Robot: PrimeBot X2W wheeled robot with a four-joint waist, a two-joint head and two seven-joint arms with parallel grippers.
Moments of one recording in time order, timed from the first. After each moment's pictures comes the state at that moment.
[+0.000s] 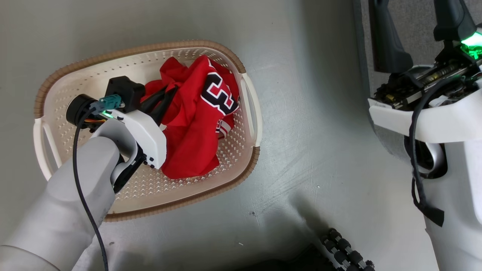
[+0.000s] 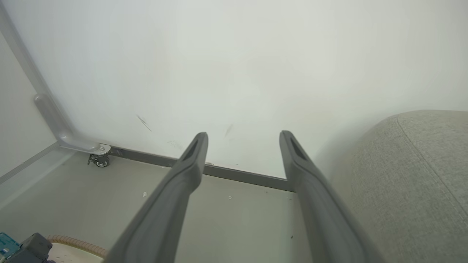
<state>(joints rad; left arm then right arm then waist) -0.90 0.26 -0.81 0.63 -0.69 -0.13 -0.10 -0.64 -0.06 0.12 -0.22 0.08 0.12 -0.26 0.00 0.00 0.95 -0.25</state>
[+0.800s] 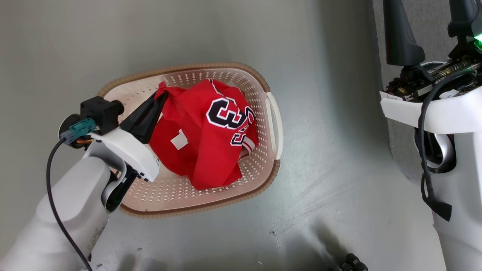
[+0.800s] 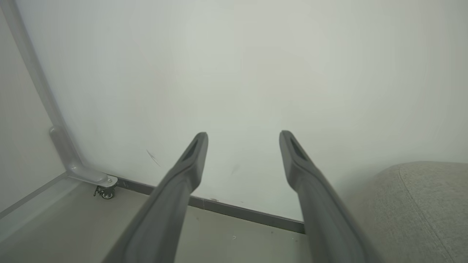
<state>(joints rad) -0.79 0.30 -0.73 0.53 -0.75 -0.13 -0.24 -0.64 -0.07 0.09 -0.20 0.06 0.12 -0.26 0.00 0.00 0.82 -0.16</state>
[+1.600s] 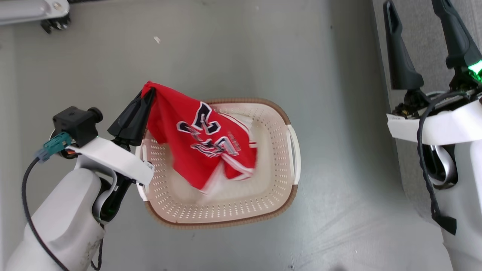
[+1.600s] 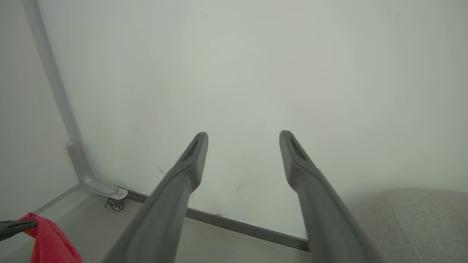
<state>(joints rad) -0.65 0.31 -0.55 0.34 -0.77 -0.10 -0.25 -0.55 -0.13 0.07 -0.13 0.06 0.12 -0.26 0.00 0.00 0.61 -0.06</state>
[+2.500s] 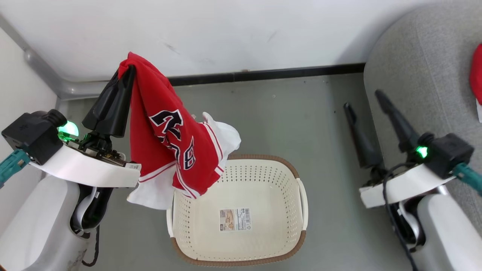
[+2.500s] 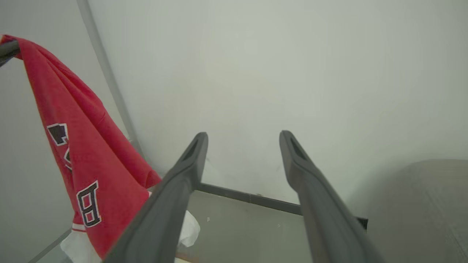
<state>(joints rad) -0.51 0.35 -0.36 -0.04 -0.69 -0.07 -0.25 -0.30 -0.14 0.15 -0.01 0.17 0.12 -0.26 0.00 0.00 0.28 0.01</state>
